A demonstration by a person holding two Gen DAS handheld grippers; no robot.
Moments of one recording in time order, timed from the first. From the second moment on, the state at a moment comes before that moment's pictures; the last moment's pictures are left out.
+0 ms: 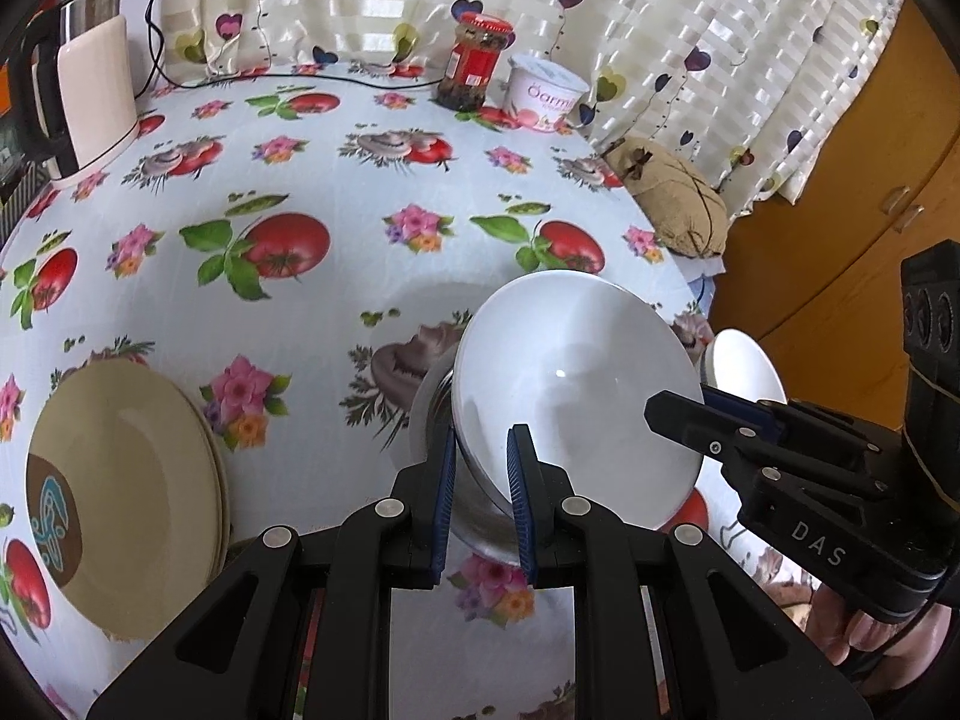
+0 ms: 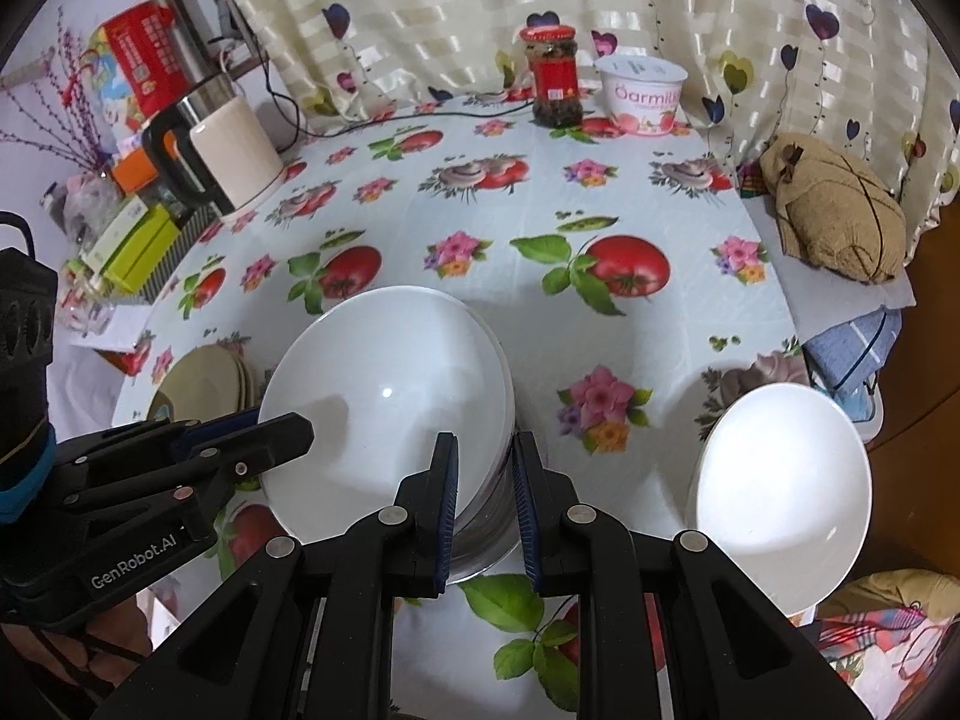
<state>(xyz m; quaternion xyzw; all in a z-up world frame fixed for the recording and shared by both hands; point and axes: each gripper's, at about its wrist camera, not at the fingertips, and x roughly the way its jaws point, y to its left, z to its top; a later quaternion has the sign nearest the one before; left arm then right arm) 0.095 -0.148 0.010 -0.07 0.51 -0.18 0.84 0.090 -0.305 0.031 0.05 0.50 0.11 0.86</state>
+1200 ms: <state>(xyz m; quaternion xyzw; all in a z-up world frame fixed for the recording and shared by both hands) 0.091 -0.148 -0.004 -0.05 0.51 -0.18 0.84 0.092 -0.304 0.001 0.05 0.54 0.12 0.84</state>
